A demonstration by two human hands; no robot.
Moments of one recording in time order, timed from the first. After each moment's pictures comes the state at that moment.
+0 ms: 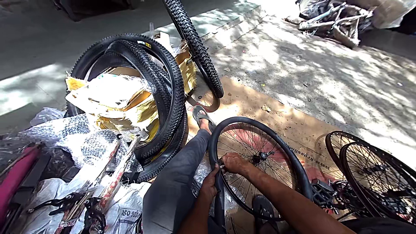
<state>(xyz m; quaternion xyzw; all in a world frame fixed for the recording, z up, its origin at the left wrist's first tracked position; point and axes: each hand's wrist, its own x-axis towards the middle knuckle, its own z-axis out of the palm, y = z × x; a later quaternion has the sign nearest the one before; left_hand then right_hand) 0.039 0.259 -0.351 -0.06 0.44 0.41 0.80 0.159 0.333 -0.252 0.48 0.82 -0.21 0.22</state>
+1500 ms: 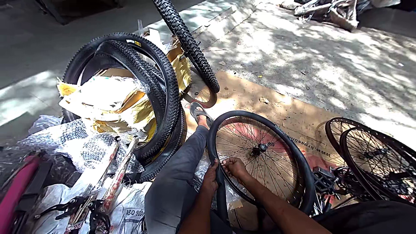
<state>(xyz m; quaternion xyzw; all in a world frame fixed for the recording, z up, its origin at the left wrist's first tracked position) 0.040 0.256 -0.338 -0.02 0.49 0.43 0.76 0.170 0.272 -0.312 0.71 0.34 -0.57 -0.26</state>
